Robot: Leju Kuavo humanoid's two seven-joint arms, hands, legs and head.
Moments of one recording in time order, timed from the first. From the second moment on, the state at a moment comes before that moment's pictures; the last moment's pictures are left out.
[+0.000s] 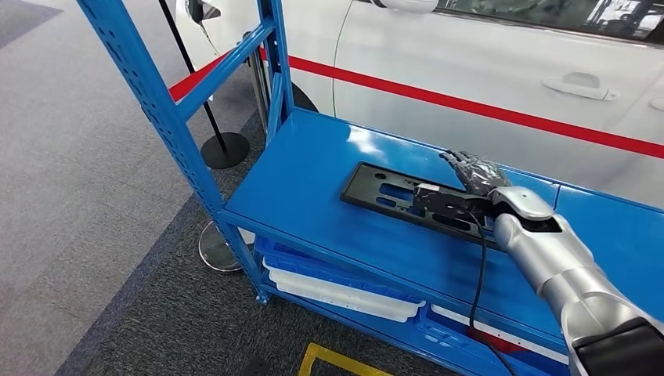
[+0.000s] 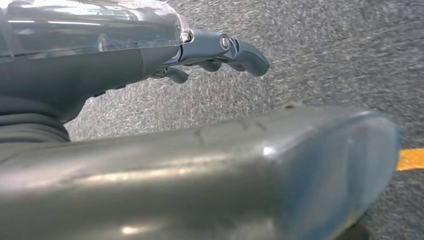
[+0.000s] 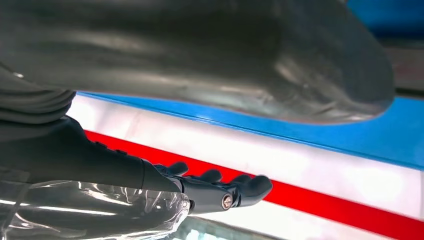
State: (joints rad) left arm -0.08 -0.15 -0.27 -0.18 -0.23 0.44 0.09; right arm -1.05 -0.07 0.82 -0.51 0.75 -0.12 -0.13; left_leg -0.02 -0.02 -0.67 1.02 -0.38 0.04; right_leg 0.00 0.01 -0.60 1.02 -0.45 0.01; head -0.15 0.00
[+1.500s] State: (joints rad) left arm -0.09 -0.14 -0.27 -0.18 -0.25 0.42 0.12; right arm -1.07 -0.04 0.83 -0.44 0.78 -0.07 -0.08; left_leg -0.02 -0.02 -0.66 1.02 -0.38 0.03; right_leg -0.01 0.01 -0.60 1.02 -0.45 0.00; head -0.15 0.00
